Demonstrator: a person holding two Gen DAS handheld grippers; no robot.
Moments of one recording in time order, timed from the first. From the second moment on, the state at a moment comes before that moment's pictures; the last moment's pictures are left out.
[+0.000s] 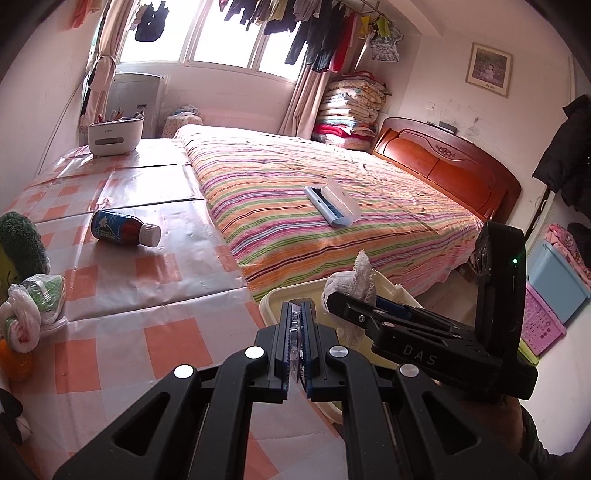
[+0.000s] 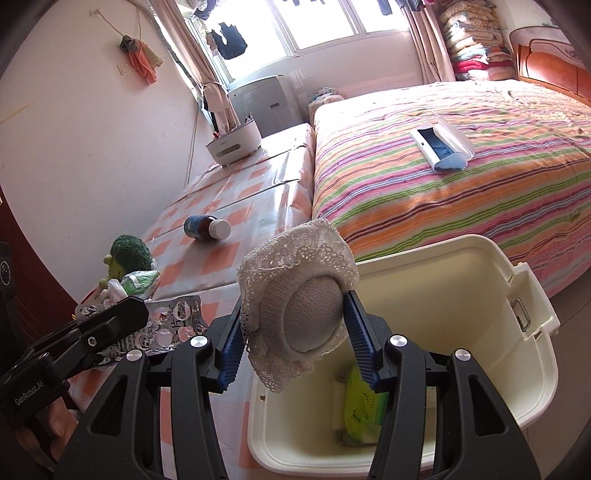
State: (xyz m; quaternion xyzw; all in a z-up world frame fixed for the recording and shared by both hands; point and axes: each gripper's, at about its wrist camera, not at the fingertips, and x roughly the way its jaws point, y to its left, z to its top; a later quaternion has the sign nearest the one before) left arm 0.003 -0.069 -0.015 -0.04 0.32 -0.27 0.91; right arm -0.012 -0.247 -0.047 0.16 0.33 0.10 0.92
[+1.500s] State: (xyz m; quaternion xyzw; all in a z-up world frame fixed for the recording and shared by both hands) left arm 0.021 -0.148 -0.020 -0.03 0.36 -0.33 0.87; right arm -0.054 -0.346 -0.033 0.31 0.21 -0.04 0.93
